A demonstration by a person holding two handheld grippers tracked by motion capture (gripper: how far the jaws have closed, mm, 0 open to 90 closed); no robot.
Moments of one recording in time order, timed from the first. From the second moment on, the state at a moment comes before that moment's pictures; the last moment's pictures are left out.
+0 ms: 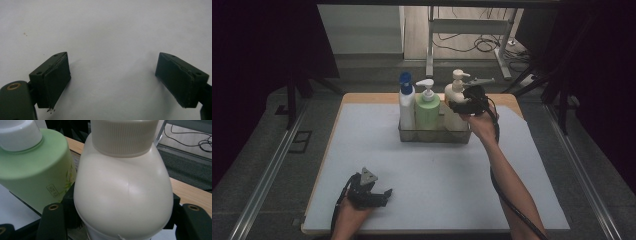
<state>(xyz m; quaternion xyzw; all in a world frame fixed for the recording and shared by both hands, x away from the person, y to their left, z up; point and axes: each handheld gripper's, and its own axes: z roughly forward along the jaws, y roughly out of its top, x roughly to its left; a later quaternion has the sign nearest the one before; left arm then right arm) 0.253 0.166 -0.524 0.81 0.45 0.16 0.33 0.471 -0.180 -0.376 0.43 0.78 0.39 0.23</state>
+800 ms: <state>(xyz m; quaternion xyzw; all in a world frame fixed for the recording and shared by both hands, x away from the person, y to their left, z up) 0.253 0.166 -0.524 0.81 0.45 0.16 0.33 0.464 -0.186 -0.400 0.44 0.79 0.38 0.21</state>
